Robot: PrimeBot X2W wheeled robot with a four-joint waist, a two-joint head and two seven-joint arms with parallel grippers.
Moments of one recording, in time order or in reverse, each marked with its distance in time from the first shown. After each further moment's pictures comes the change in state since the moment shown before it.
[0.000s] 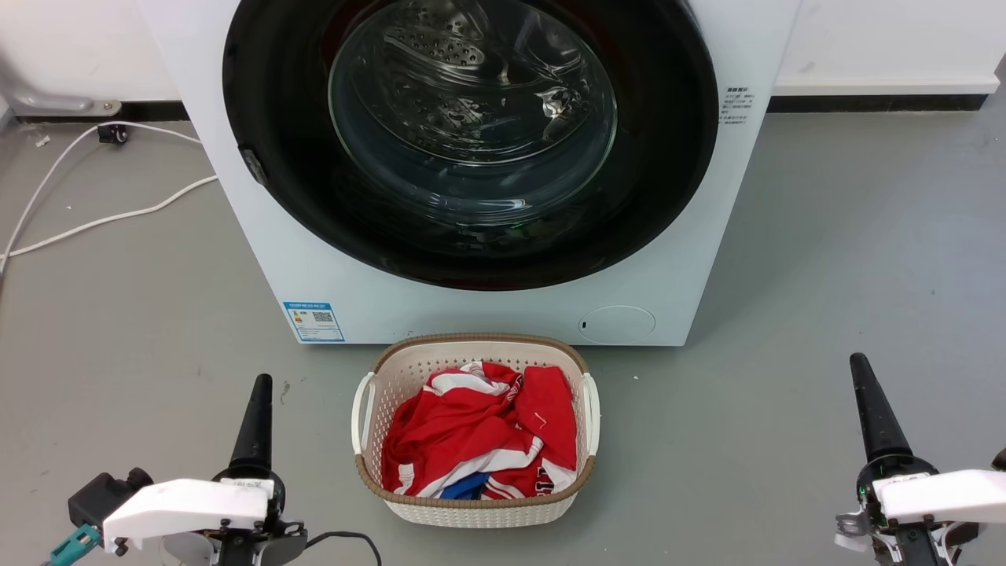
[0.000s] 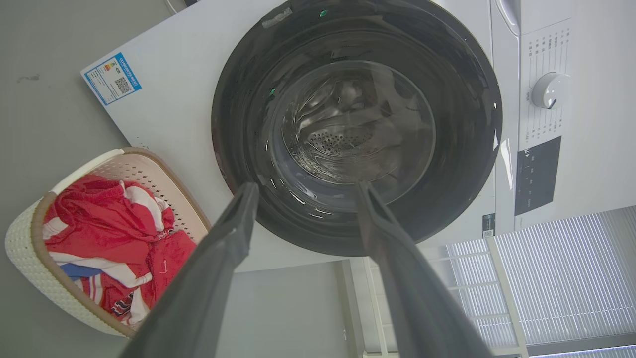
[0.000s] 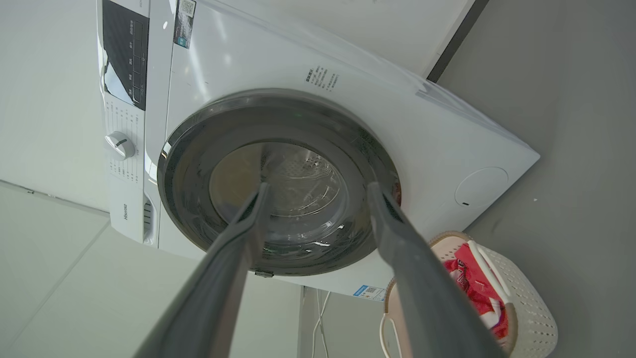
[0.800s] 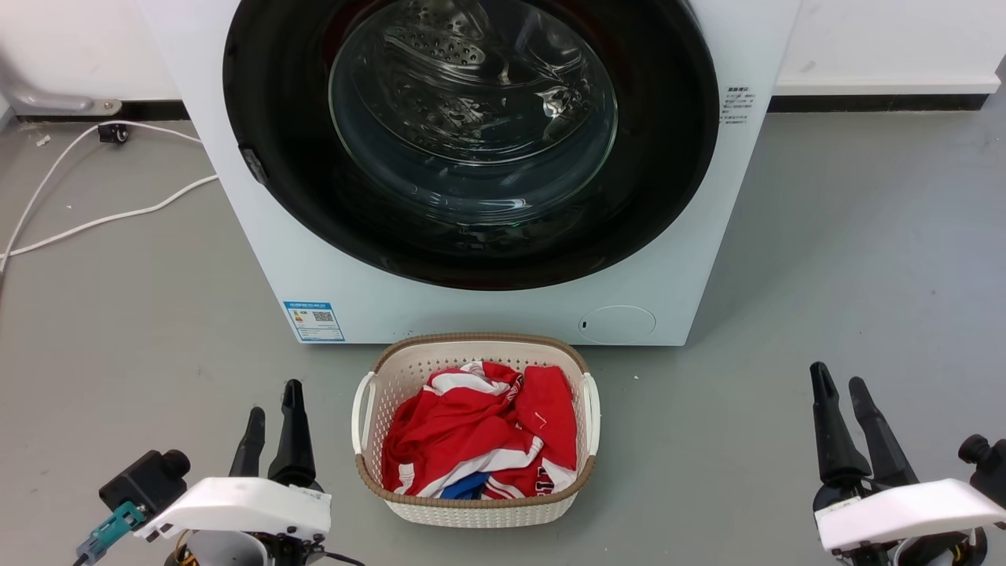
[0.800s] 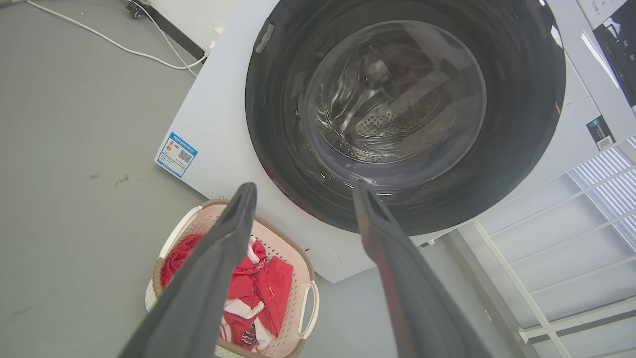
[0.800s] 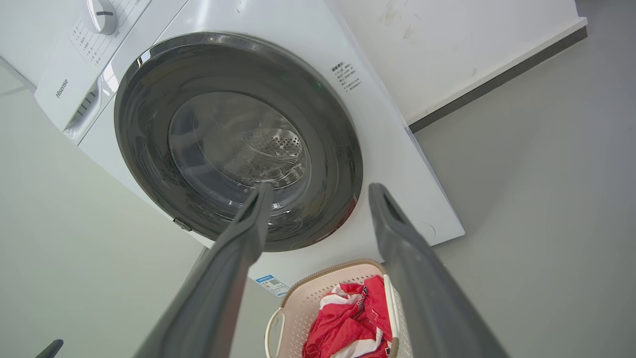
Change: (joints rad) left arm 0.030 0.001 -0.087 -0.054 0.464 0.103 -0.083; right arm 0.050 0.000 0.067 -0.095 -0.511 0.000 -0.083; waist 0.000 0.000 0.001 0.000
